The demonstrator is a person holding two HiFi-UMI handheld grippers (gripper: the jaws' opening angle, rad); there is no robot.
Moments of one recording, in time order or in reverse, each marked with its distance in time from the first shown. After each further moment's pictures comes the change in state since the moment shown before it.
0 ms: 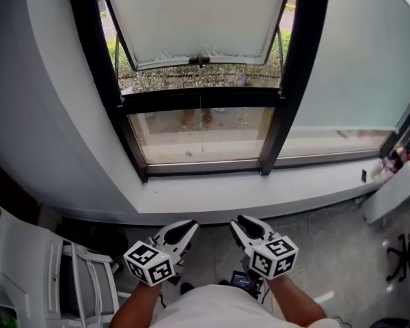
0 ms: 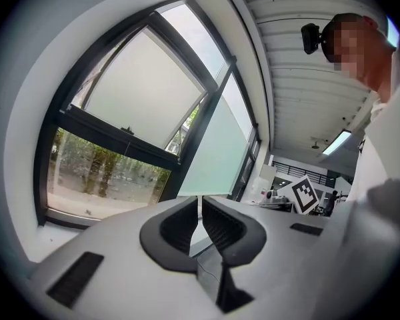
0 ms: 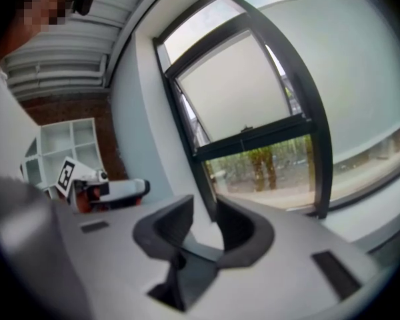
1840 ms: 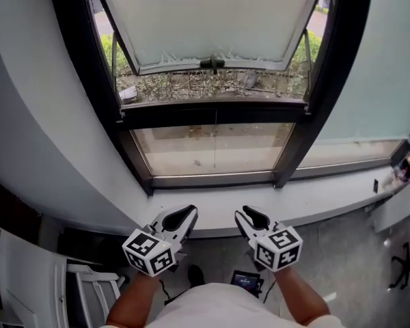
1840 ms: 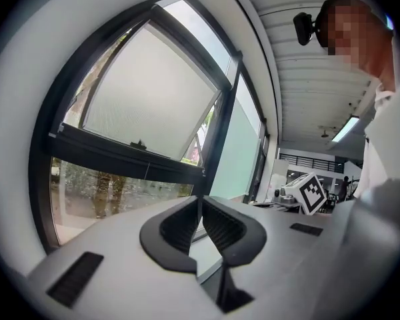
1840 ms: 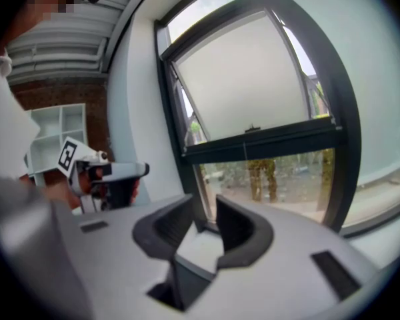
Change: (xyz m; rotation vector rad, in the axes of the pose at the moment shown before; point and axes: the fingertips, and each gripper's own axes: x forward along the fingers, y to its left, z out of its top) left arm 0.072 0.152 0.090 0.104 -0.009 0.054; right arm 0.154 -0.055 0.065 -0.110 0.042 -0.015
